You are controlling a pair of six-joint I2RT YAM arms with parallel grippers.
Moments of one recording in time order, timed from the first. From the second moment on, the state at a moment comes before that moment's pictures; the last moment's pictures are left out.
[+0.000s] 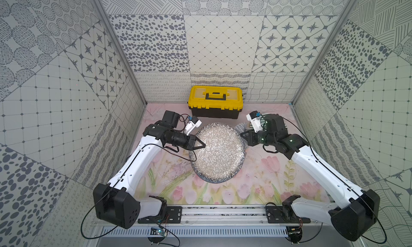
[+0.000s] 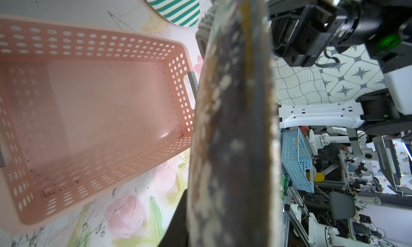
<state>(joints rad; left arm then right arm) -0.22 1.33 1.26 -0.98 0.92 0.05 0.48 1.20 1.08 -0.53 -0.33 0.23</state>
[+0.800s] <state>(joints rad) -0.13 1.34 1.25 -0.74 0.97 -0.18 0.47 1.18 0.95 -0.50 -0.40 0.31</state>
